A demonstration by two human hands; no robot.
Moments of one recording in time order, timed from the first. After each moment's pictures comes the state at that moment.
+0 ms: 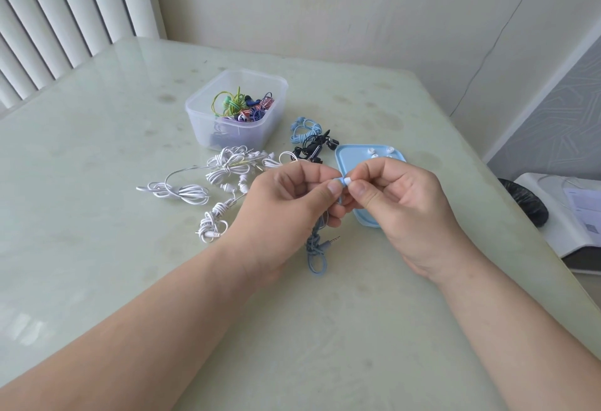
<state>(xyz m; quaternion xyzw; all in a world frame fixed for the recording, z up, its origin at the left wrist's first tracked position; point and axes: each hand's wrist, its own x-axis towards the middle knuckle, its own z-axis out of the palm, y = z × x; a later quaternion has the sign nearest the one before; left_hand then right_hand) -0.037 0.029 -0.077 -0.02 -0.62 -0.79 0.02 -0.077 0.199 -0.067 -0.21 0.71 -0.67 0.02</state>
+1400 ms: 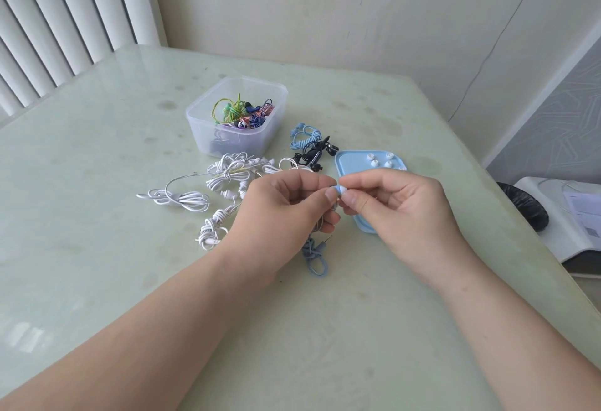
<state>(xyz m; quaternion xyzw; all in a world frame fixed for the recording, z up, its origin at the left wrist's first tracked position) -0.039 0.024 -0.077 0.01 -0.66 -0.75 0.04 -0.071 0.197 -0.060 -0.17 0.76 -0.62 0.00</state>
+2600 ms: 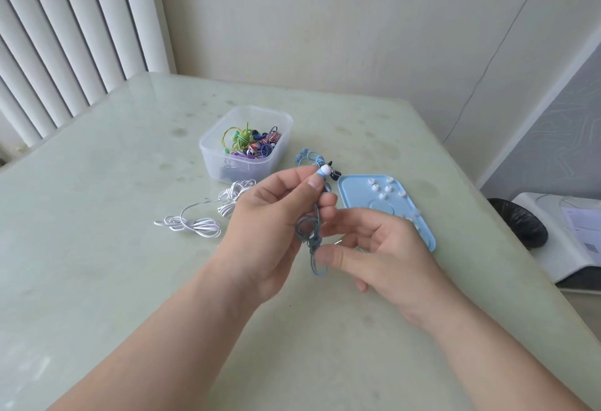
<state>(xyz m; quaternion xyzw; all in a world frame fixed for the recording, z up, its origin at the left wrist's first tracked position) -0.038 0.013 -0.045 0.04 -0.46 -0.89 0.02 -0.052 0.183 -0.054 -0.14 0.77 -0.61 0.13</state>
